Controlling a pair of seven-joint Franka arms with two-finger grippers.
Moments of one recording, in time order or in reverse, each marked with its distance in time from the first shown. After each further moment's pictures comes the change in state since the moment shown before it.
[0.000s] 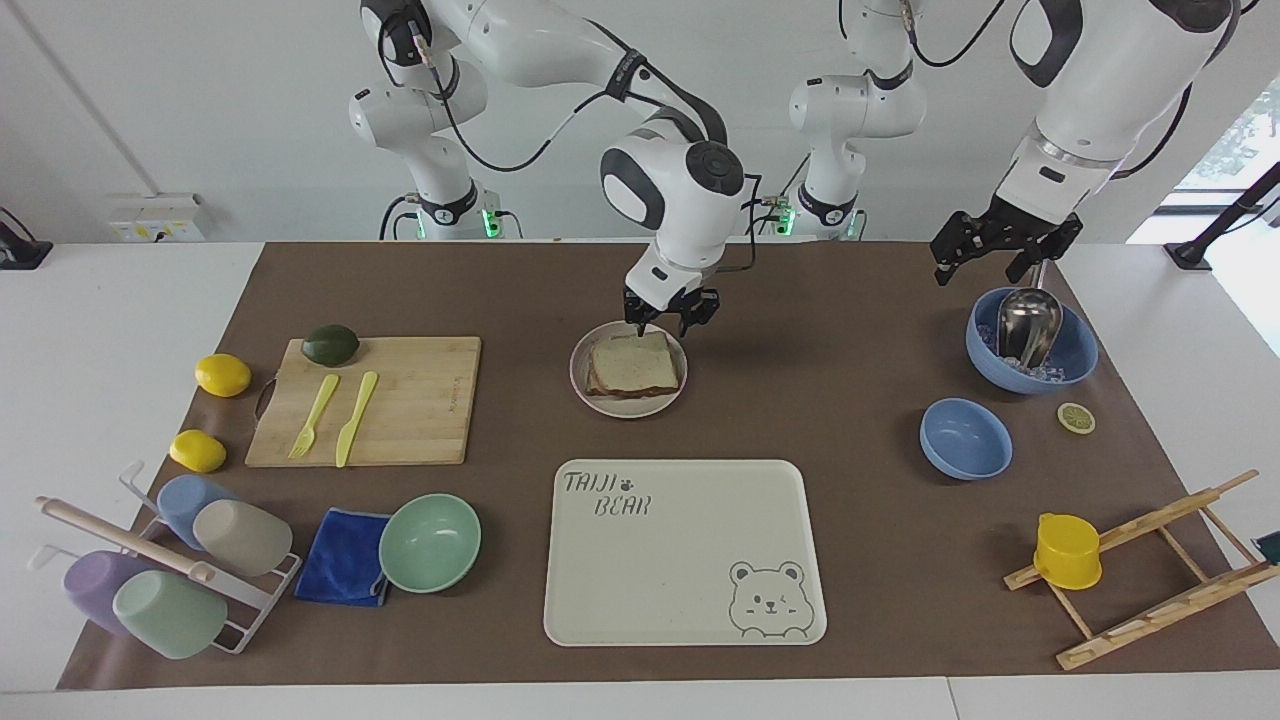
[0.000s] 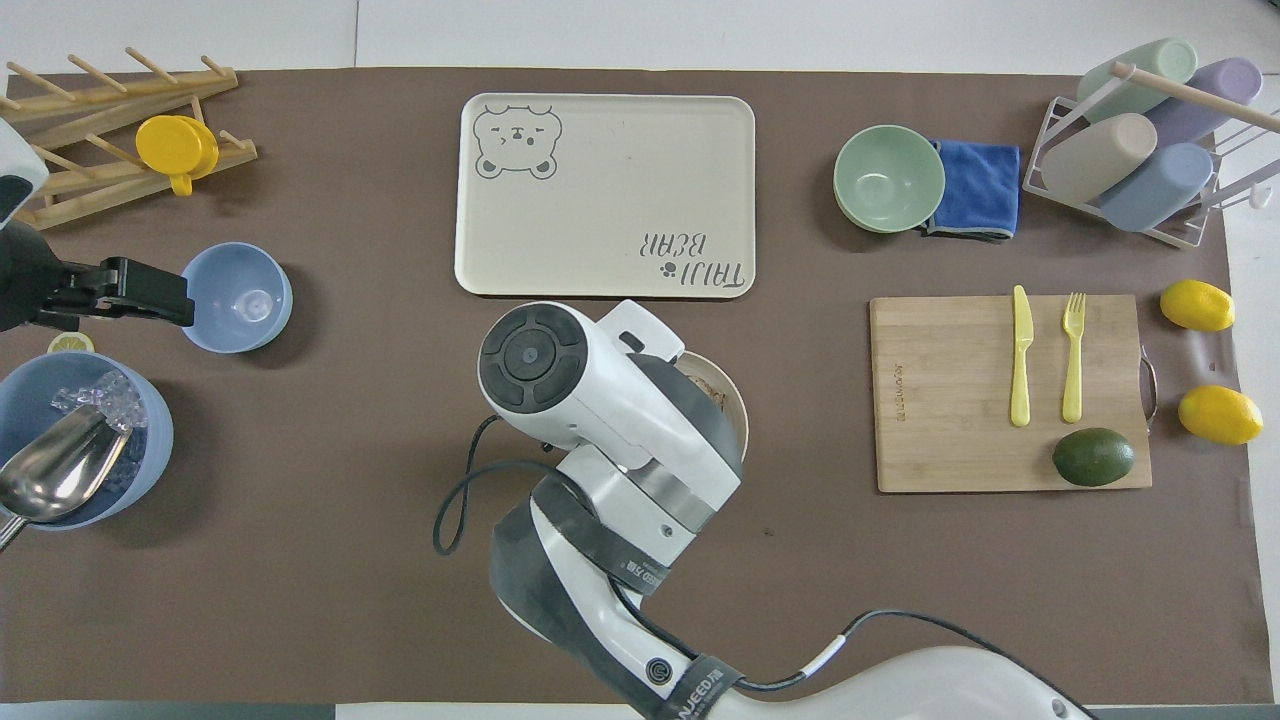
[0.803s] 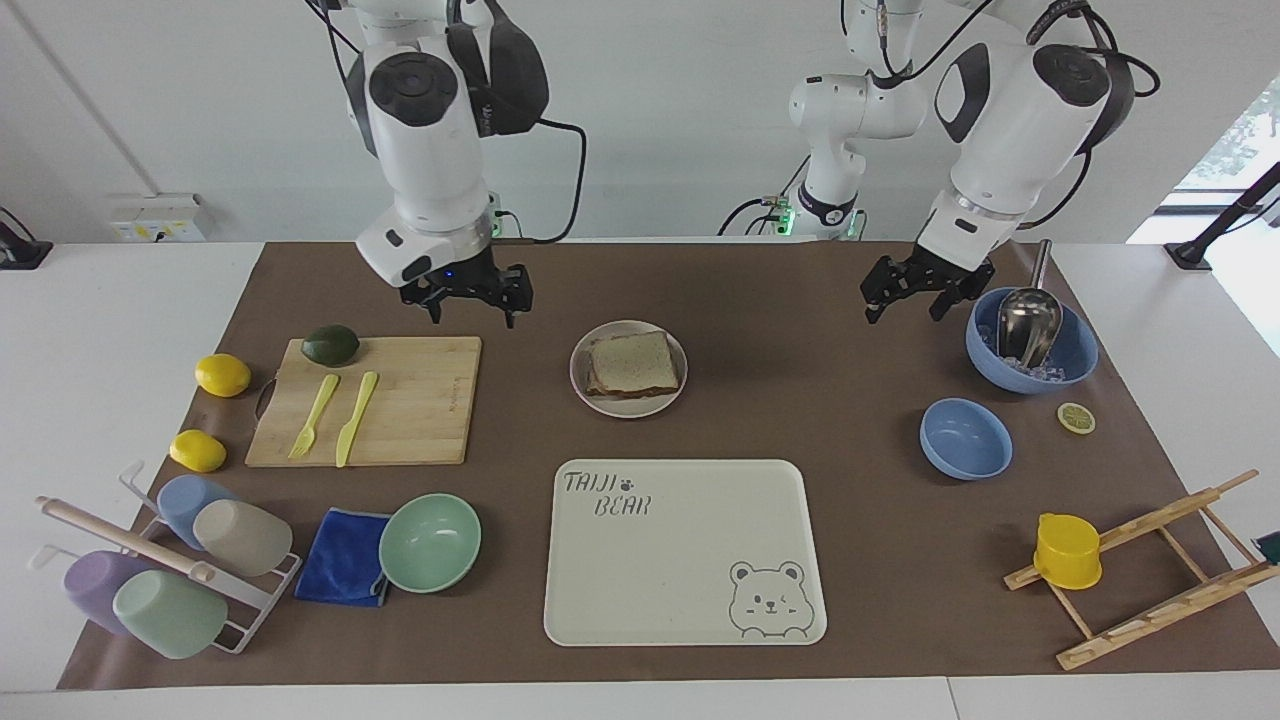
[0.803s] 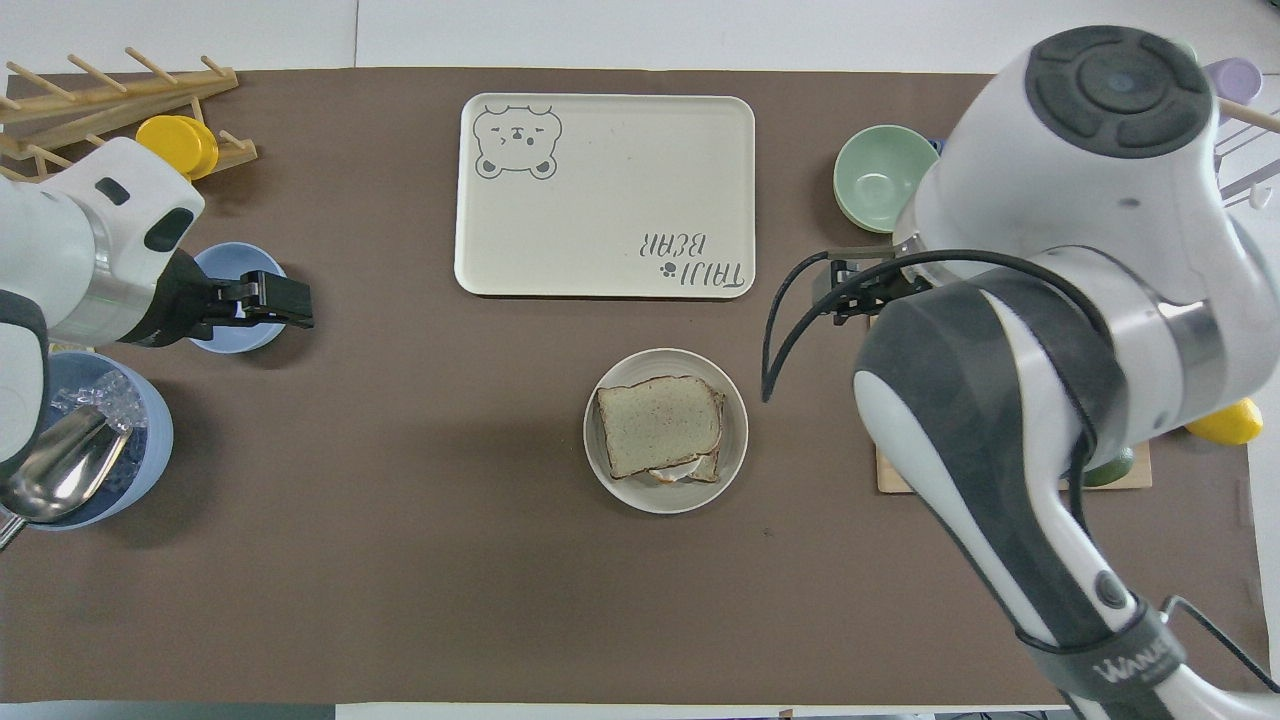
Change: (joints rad) left arm -0.089 -0.025 -0.027 -0.256 -0.092 0.268 -0.143; right arm -0.195 -0.257 -0.291 0.012 0.093 -0.245 -0.442
